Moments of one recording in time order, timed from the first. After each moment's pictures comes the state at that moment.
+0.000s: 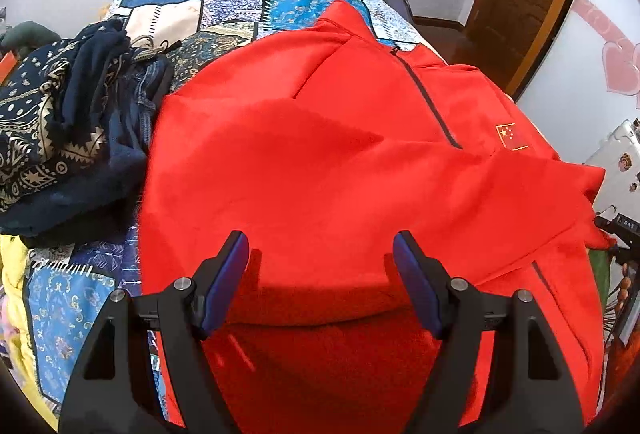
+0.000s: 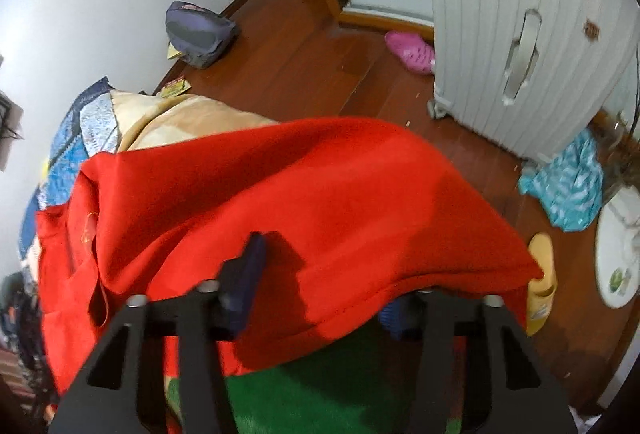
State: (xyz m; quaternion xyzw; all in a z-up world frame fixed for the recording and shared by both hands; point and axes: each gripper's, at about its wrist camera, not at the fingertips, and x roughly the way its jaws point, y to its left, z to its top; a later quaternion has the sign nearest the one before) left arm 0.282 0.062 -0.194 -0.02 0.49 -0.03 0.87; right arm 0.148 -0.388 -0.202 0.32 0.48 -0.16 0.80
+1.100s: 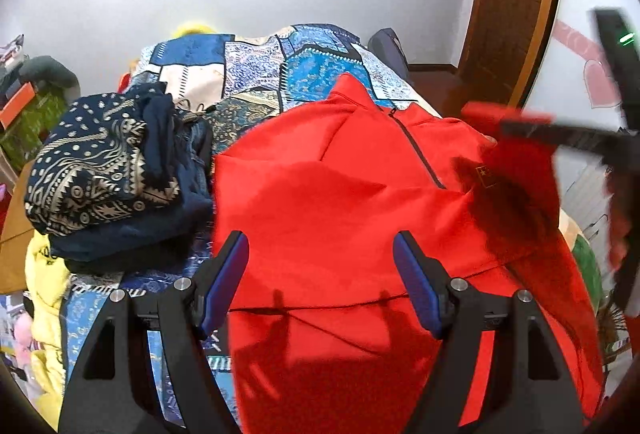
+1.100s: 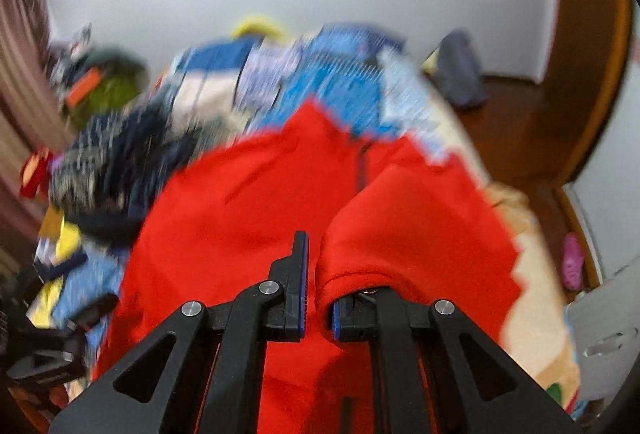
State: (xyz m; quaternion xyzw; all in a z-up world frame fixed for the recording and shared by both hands) left arm 0.232 0.087 -0.128 0.00 0.40 -0.03 0.92; right arm 0.222 -0.093 -0.063 0.01 0.44 0.19 0.88
